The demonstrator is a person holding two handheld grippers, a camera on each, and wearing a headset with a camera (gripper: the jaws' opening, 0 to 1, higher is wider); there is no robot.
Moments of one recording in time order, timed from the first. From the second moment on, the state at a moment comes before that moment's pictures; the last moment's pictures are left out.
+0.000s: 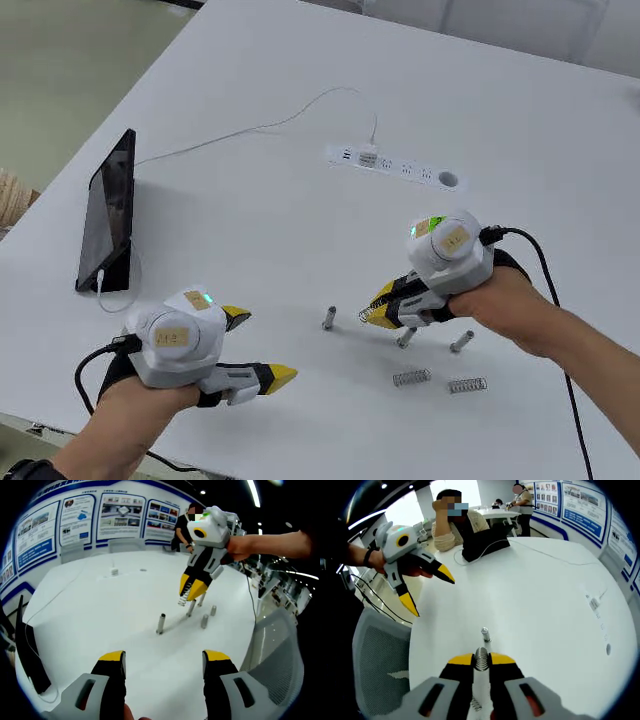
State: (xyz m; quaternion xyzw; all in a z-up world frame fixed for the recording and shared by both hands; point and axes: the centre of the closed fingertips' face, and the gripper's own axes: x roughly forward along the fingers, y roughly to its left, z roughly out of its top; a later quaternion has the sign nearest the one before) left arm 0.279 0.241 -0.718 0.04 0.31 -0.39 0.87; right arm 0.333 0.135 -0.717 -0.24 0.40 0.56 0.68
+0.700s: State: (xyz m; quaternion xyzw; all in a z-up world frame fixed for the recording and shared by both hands) left arm 0.277 0.251 -0.719 0.03 0.32 -0.38 0.87; right arm 0.341 0.163 -0.733 -0.28 0.40 0.59 0.64
